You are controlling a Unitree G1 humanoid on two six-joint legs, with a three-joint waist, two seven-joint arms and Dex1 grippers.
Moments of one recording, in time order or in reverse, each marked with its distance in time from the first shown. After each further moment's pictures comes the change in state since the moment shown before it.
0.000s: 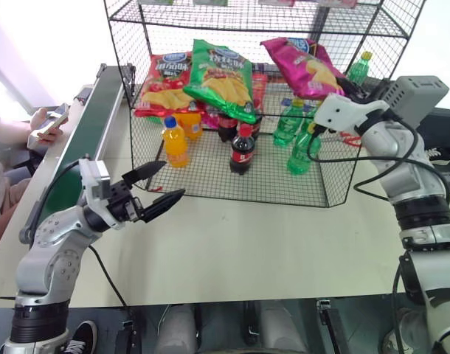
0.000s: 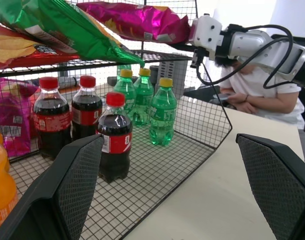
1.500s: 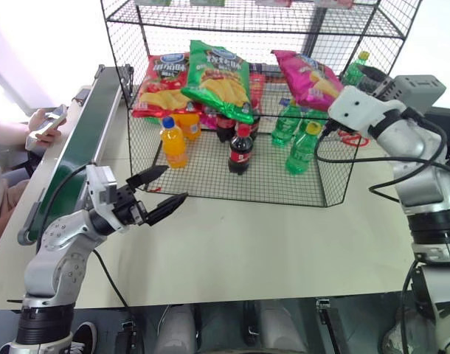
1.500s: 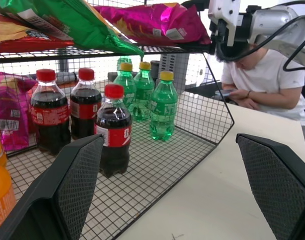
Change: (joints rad) left arm 0.009 -0.019 -0.034 0.022 0.032 -0.044 0.004; right arm 0.105 -0.061 -0.080 -0.294 0.236 0.201 0.260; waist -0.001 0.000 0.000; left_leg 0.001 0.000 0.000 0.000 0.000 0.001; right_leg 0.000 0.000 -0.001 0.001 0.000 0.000
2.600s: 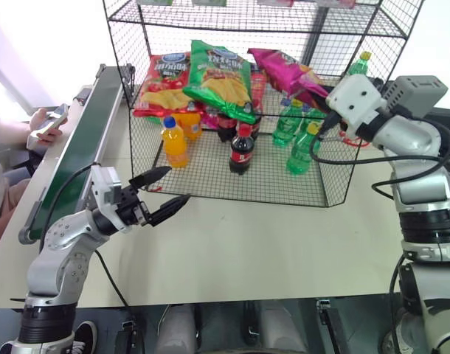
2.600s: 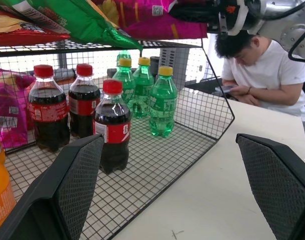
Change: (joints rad) left arm -0.005 -0.005 -0.013 0.000 0.023 0.000 0.001; right arm -0.013 0.032 -0.012 -0.017 0.235 -0.116 0.145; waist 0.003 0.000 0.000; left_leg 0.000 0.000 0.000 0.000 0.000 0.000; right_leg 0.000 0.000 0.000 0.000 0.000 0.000
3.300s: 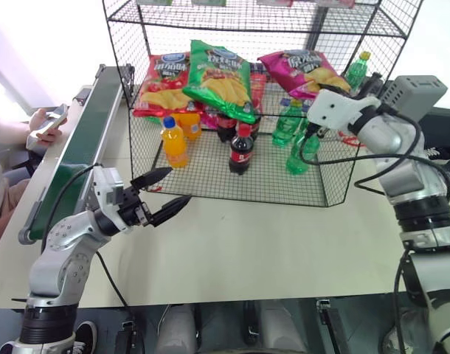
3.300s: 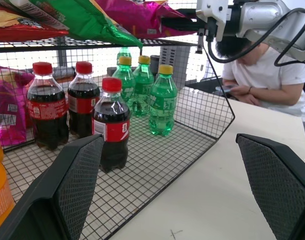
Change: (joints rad) left arm 0.004 -0.003 -0.016 -0.003 0.003 -0.003 0.013; right arm -0.085 0.024 0.114 0.137 -0.303 0.019 -0.212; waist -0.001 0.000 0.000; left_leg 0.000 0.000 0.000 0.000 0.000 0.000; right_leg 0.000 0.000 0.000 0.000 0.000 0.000
